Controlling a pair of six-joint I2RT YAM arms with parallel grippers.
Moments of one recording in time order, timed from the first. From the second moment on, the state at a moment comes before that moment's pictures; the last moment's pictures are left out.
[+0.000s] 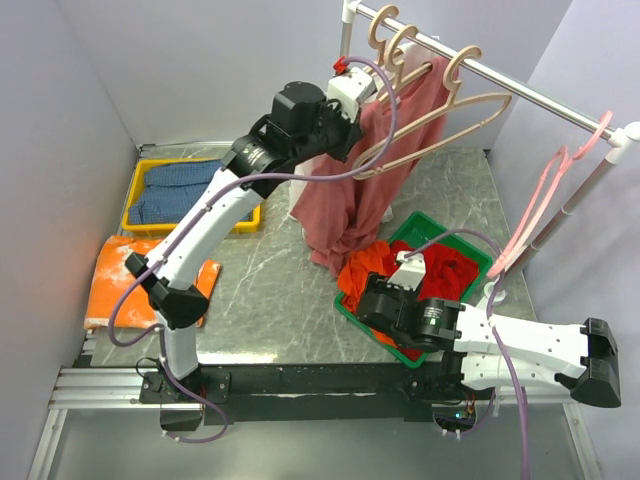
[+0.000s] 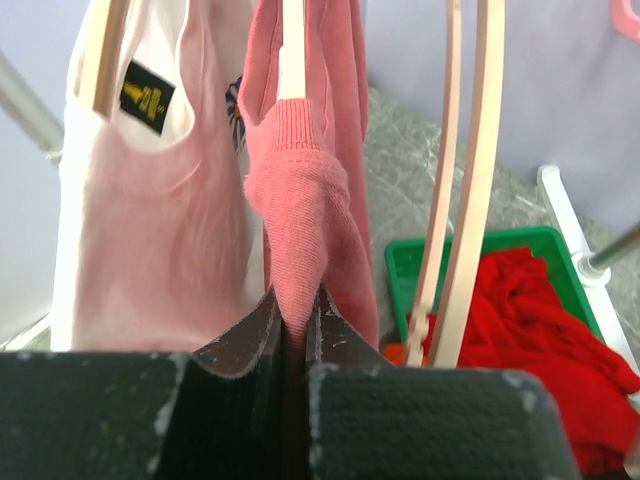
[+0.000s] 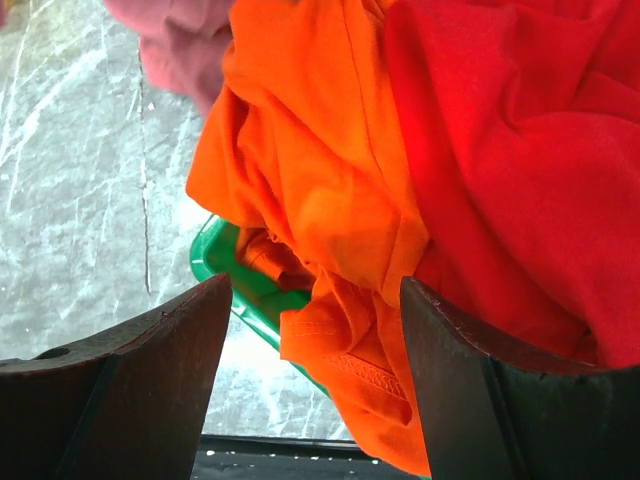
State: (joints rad) left arm -0.79 1.87 2.32 -0.64 0.03 0.04; right arm 1.23 0.96 0.72 -0.80 0.83 1.20
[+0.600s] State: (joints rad) left arm -0.79 1.97 2.37 -0.51 0.03 0.07; right arm 1.24 0.91 0.69 -0.80 0.83 1.23
